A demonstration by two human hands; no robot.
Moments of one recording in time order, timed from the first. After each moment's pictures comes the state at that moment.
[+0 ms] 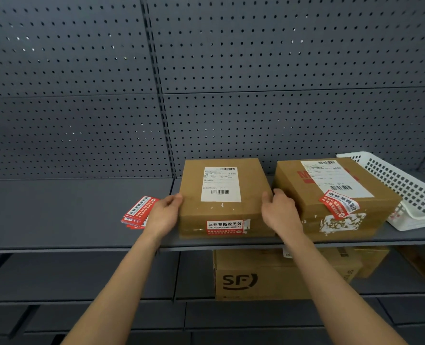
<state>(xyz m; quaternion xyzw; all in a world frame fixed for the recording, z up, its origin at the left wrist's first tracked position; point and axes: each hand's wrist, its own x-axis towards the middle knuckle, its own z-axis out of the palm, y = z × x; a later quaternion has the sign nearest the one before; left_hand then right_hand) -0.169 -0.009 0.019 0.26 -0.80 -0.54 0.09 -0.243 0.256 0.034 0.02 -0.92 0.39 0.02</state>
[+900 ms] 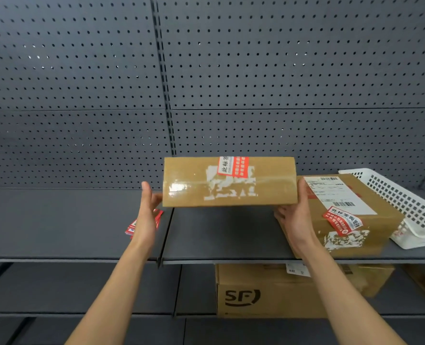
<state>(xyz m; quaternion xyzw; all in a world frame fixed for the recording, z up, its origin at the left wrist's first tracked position) -0.150 -0.041 0.037 0.16 -0.66 -0.72 0.17 -0.246 0.274 0.049 0.07 -0.65 0.75 -0.05</state>
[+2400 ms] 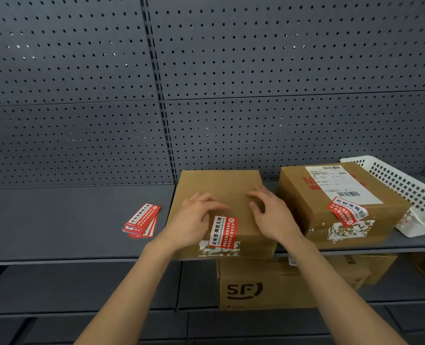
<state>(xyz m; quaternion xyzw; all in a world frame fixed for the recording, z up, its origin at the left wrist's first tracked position) -0.176 0.015 0.047 -0.10 -0.96 -0.25 0.08 -0.256 0.243 0.026 0.16 -0.93 0.33 0.02</state>
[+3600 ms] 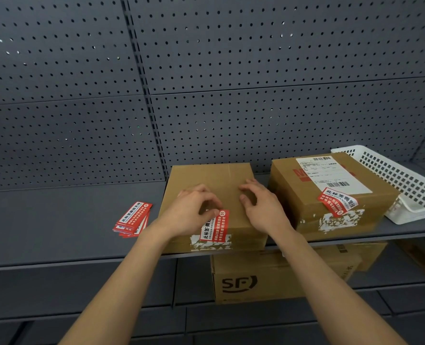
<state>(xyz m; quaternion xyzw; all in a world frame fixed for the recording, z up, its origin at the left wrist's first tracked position) -0.188 0.029 0.065 -0.09 -0.98 -0.19 0.03 -0.255 0.241 0.026 0.14 -0.91 0.39 0.00</state>
